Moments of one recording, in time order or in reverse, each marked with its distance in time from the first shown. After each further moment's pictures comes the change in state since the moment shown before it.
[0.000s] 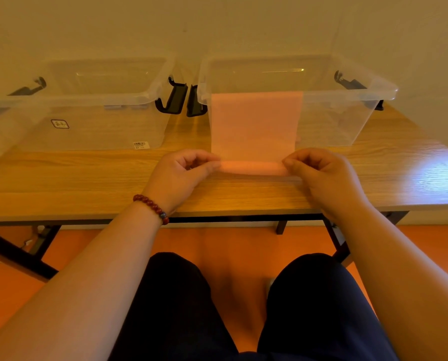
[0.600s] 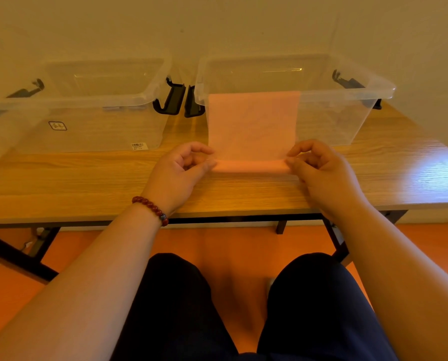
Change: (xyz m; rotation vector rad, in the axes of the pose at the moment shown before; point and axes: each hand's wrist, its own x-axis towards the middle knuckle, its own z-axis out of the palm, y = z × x) left_hand 0.001 -0.001 0.002 0.045 0.015 0.029; right_hand 0.001 0.002 -0.001 0.056 0.000 -0.001
